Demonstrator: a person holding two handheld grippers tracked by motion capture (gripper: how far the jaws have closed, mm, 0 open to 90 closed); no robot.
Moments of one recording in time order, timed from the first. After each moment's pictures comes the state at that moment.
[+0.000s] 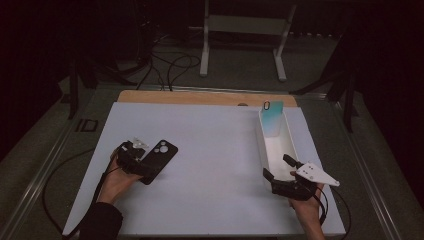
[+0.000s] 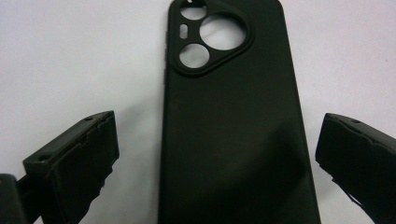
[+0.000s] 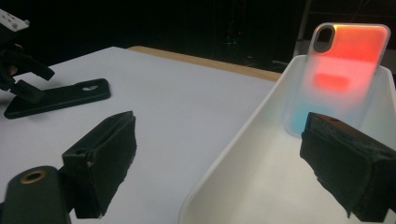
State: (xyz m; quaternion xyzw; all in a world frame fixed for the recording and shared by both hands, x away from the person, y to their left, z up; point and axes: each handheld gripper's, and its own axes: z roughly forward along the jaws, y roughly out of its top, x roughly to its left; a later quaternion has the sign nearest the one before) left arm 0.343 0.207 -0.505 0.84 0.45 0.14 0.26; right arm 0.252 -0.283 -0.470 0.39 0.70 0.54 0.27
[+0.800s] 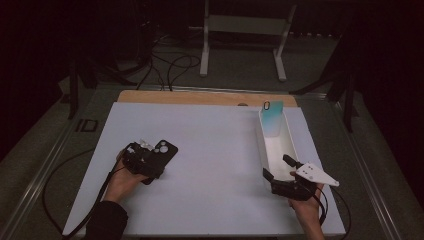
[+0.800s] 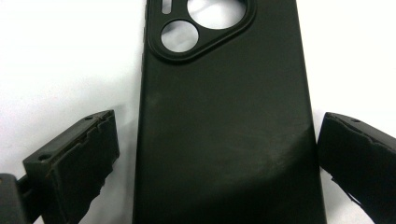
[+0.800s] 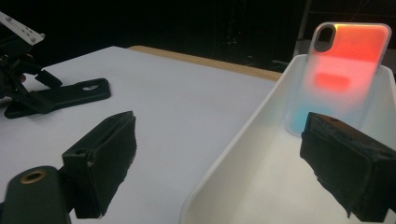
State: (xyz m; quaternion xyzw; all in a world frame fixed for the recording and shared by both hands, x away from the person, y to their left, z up) left arm 0.351 0.197 -0.519 0.85 0.46 0.12 0.23; right arm 0.251 -0.282 -0.470 0.39 0.70 0.54 0.27
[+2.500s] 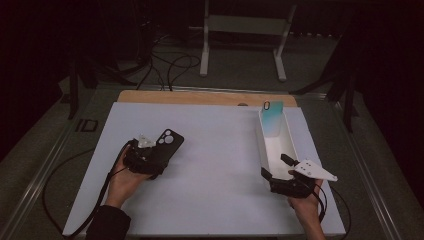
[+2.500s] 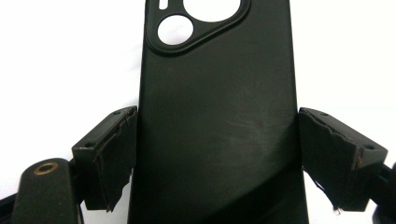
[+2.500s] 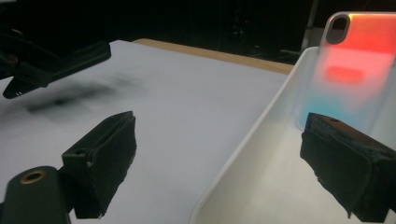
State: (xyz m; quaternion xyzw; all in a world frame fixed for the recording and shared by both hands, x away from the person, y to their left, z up) left arm 0.326 0.178 -0.469 0.83 0.44 0.17 0.31; right arm 0.257 -0.279 -0.464 0.39 0.71 0.53 0.25
